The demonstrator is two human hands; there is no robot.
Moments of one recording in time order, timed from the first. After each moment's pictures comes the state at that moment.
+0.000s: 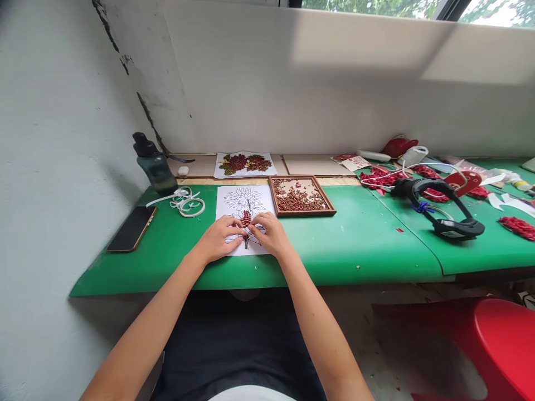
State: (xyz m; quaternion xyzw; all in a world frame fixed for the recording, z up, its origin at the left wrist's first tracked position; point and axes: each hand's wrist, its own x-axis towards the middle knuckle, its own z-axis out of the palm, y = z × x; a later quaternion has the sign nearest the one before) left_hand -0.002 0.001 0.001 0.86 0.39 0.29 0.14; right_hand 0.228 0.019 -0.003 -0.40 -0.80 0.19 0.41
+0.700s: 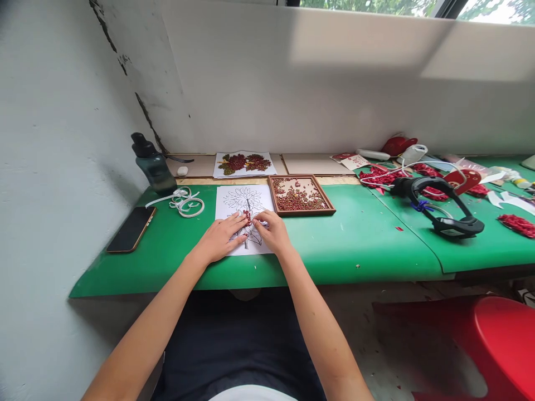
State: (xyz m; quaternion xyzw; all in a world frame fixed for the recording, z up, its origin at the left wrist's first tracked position) left_hand 0.002 0.003 -0.005 0.87 0.44 0.20 0.12; right_hand 0.229 0.020 -0.002 -0.44 -0.75 0.22 0.44
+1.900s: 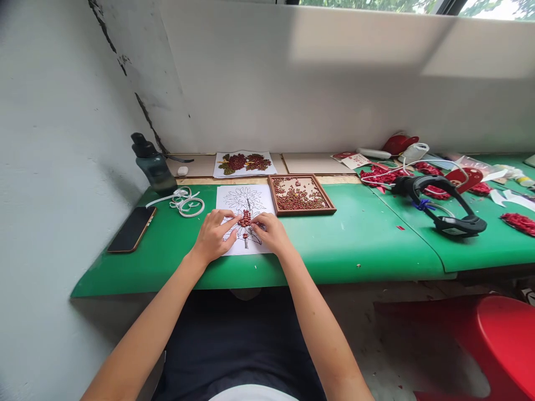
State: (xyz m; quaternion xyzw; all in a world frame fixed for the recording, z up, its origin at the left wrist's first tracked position) left_hand -0.002 -0.002 0.000 0.84 0.40 0.36 -0.07; right_hand 0.231 0.021 -0.005 -0.46 -0.78 0.23 0.36
